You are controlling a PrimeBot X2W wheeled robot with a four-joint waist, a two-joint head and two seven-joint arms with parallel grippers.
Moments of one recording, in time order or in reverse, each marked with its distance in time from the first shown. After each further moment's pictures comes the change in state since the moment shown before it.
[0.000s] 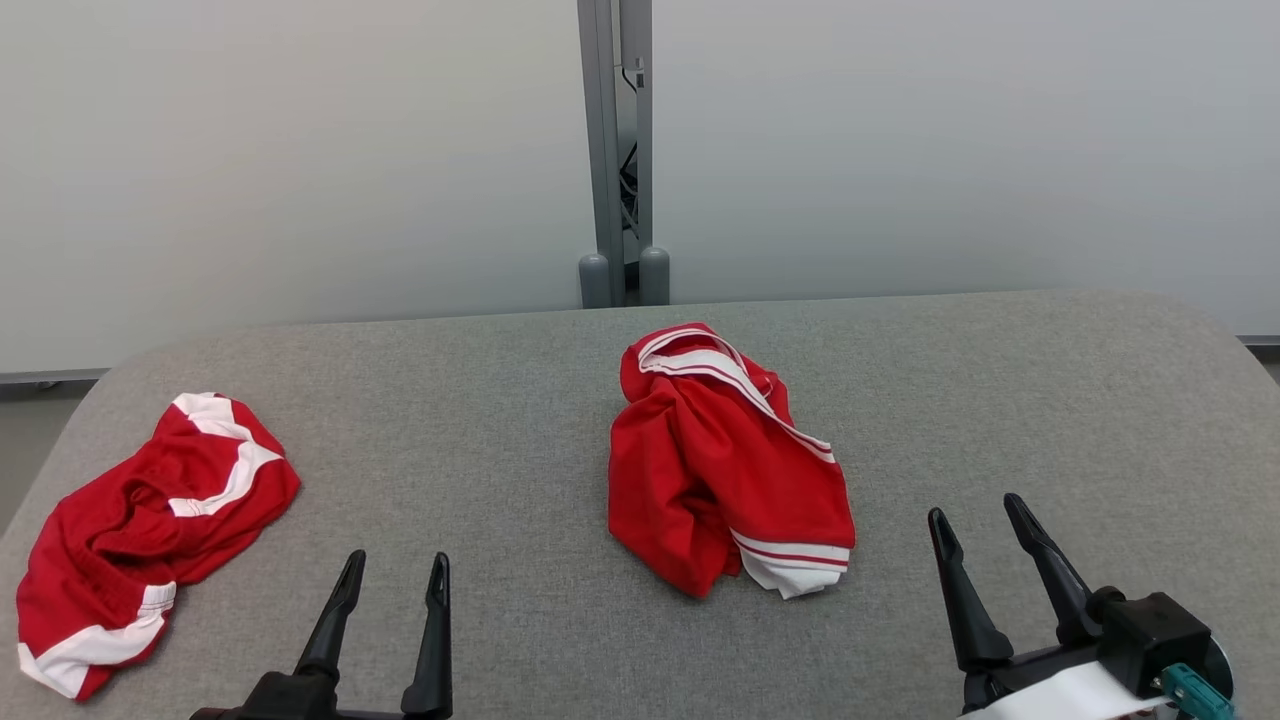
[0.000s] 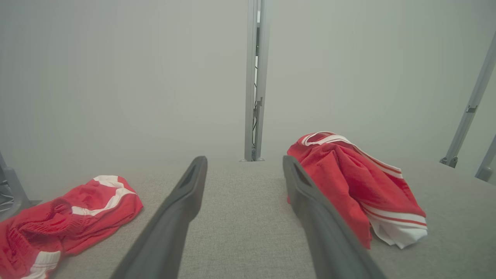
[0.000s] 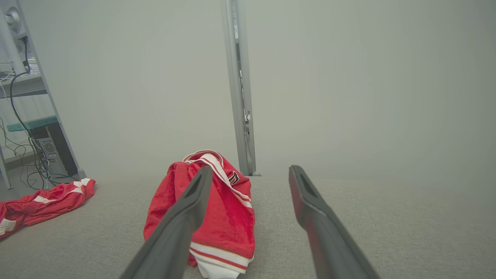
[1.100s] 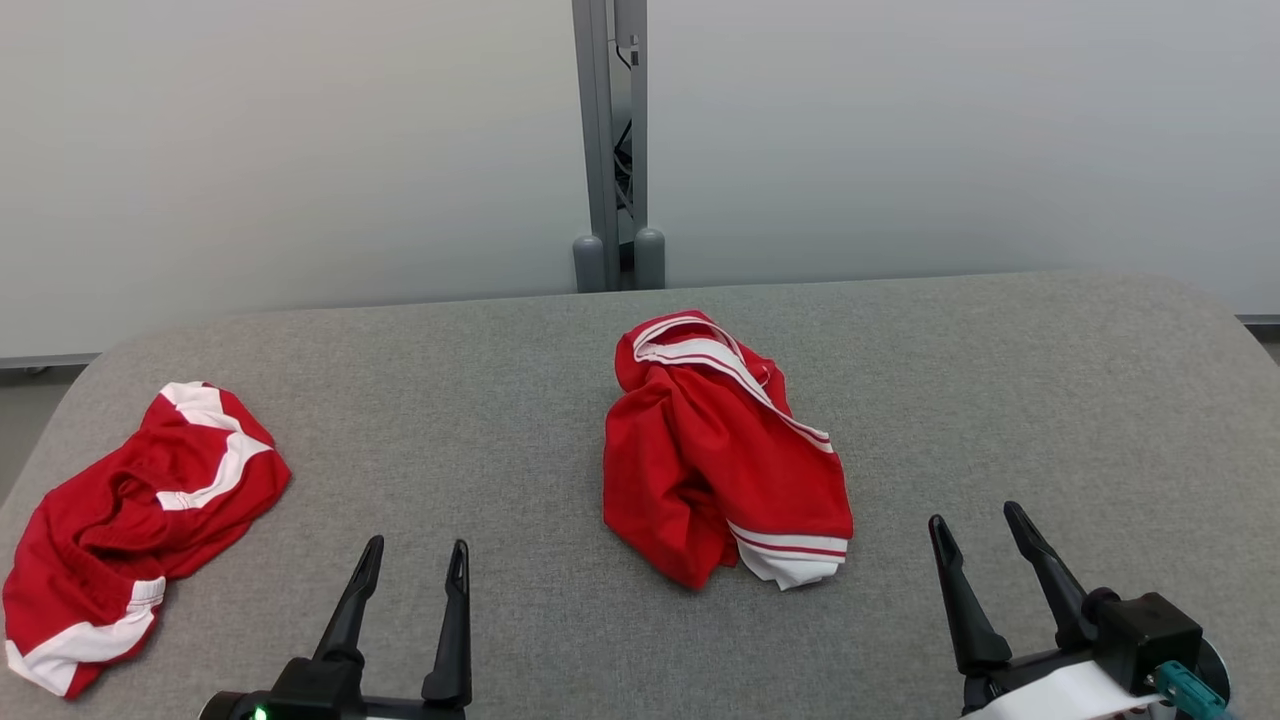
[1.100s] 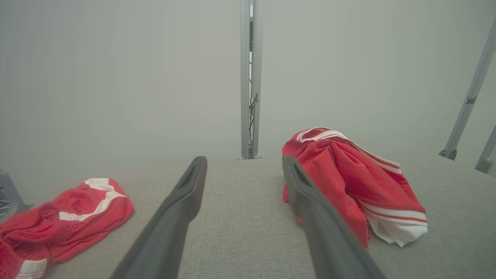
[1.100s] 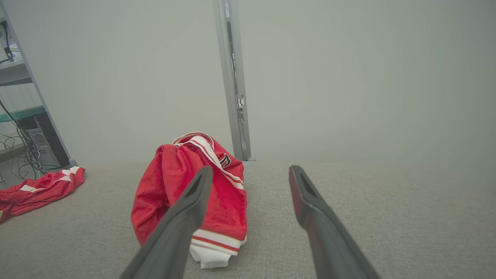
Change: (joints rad) left arm -0.015 -0.005 -0.039 0.008 0.027 0.041 0.000; right arm -0.007 0.004 -0.011 0.048 -0.006 0.000 0.000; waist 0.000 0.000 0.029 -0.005
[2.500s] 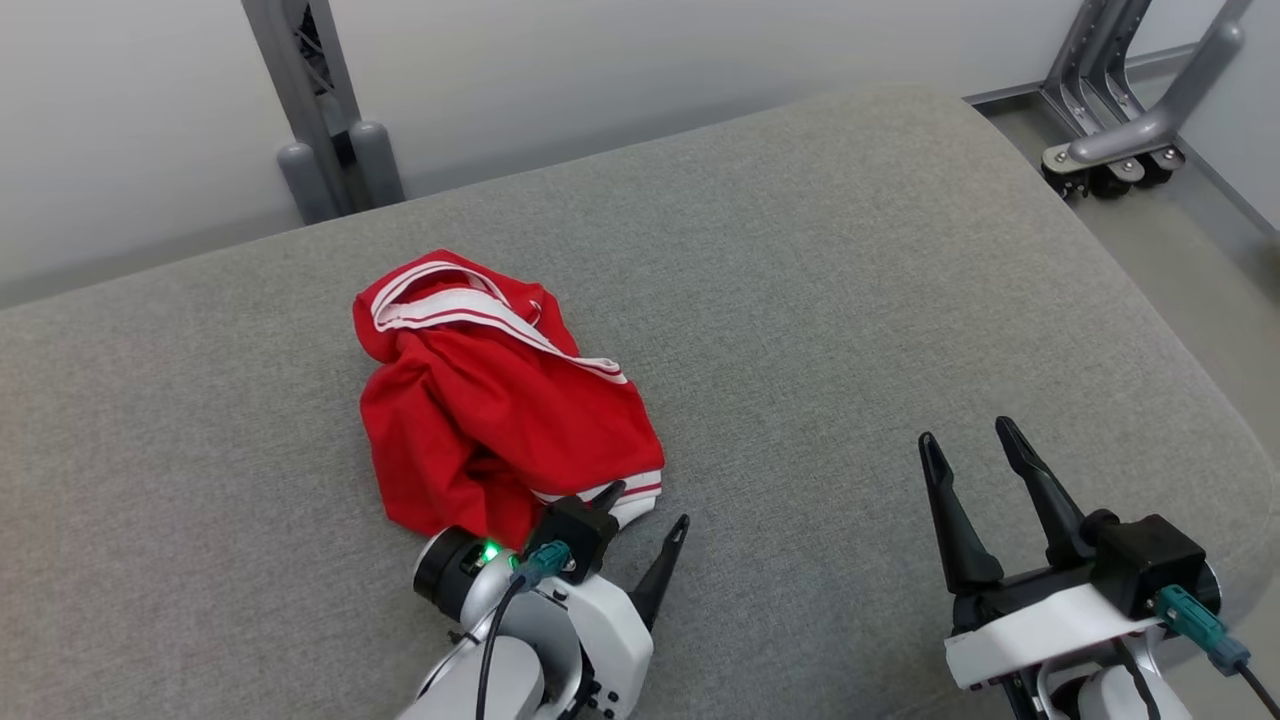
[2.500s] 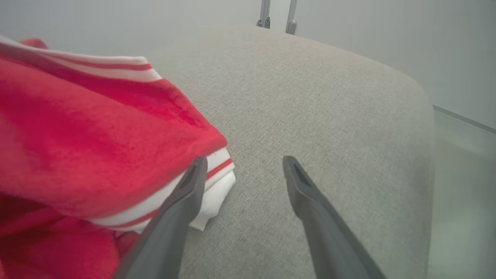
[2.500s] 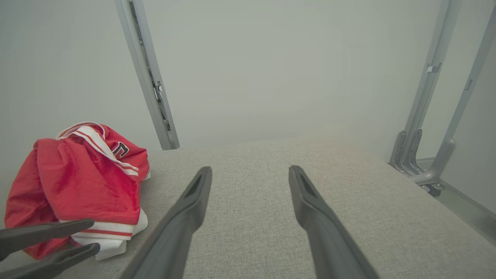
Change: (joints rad) left arm -0.512 -0.001 -0.565 0.506 -0.250 -0.065 0.132; right arm -0.124 -0.018 0.026 0.004 0.017 0.000 0.000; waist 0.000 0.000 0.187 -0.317
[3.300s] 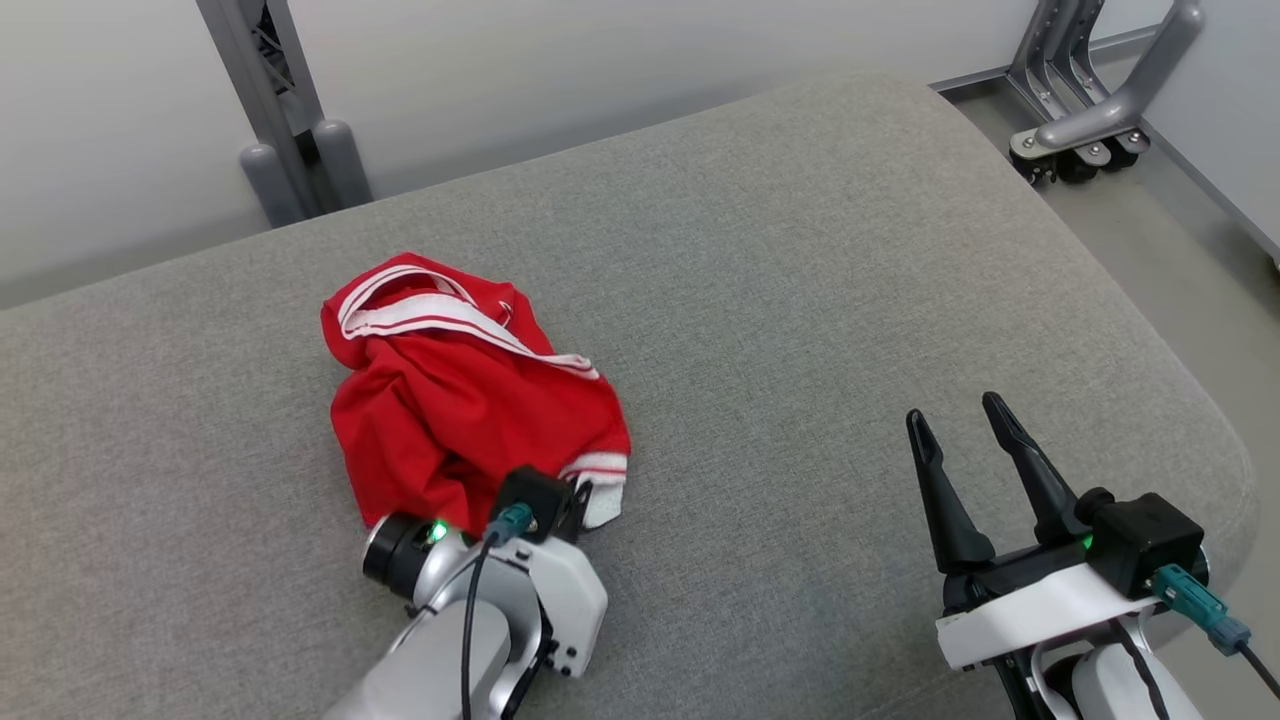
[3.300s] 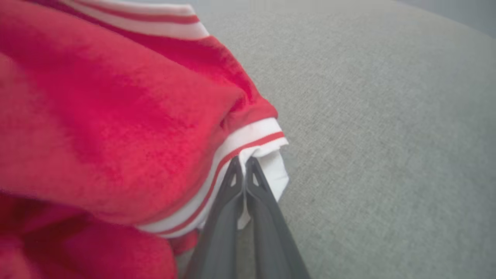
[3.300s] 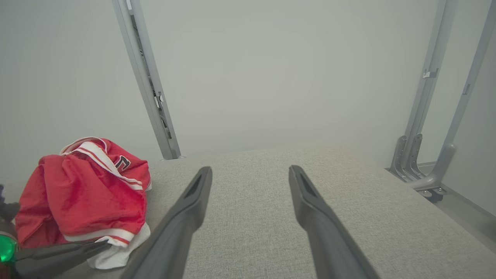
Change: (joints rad) left arm -0.174 0.000 -0.179 0.331 -0.172 0.095 -0.035; right arm -0.041 -0.007 0.034 -0.008 0.045 0.000 0.000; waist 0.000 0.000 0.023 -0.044
